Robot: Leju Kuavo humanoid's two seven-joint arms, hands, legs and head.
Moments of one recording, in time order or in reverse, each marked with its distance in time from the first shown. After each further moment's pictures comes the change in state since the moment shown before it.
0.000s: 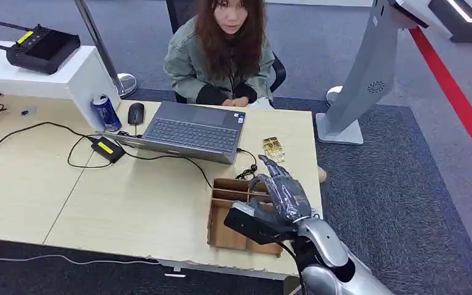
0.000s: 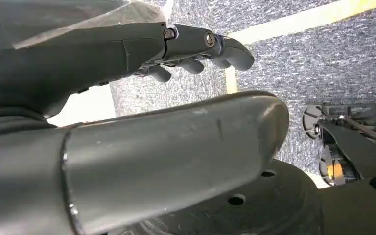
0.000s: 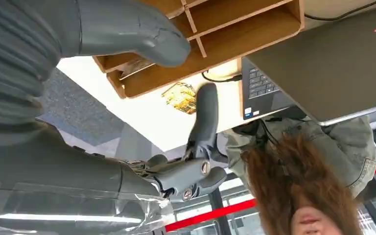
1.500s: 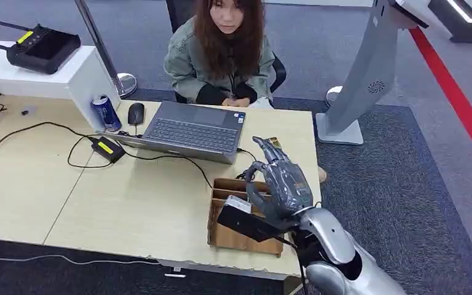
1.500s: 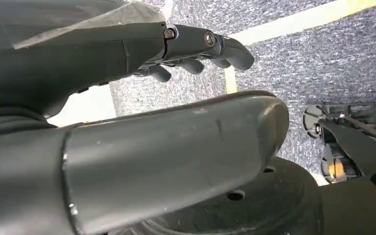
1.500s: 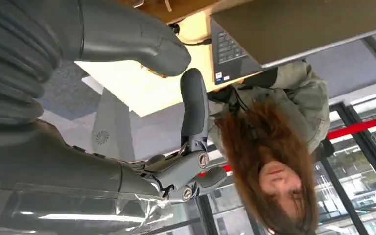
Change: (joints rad) left arm 0.000 0.000 -0.021 0.000 -0.006 -0.008 0.004; right arm -0.064 -0.009 0.008 -0.129 0.038 0.060 0.029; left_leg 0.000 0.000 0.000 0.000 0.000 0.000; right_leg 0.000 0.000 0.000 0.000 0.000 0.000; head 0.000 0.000
